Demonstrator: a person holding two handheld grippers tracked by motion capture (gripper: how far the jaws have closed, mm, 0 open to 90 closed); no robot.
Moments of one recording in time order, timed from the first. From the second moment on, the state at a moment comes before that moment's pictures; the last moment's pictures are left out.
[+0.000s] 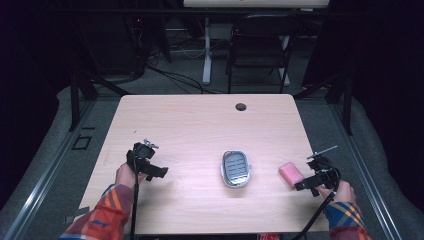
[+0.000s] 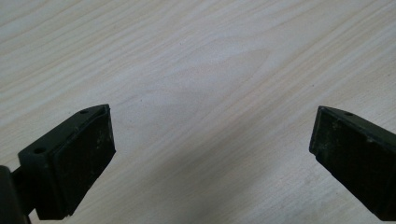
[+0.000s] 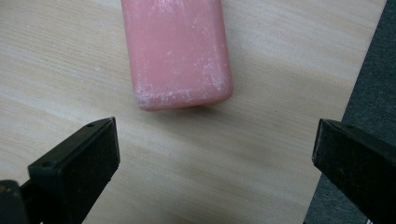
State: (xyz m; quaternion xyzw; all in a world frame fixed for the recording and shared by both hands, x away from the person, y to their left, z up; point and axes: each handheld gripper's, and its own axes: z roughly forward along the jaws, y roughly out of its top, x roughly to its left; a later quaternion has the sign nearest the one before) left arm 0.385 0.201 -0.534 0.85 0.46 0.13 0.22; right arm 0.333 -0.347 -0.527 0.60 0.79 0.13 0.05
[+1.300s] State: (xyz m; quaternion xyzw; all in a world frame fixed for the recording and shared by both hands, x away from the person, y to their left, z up) left arm 0.387 0.198 -0.536 0.85 0.45 0.13 0.22; right arm 0.348 -0.332 -0.518 0.59 0.80 0.11 0.06
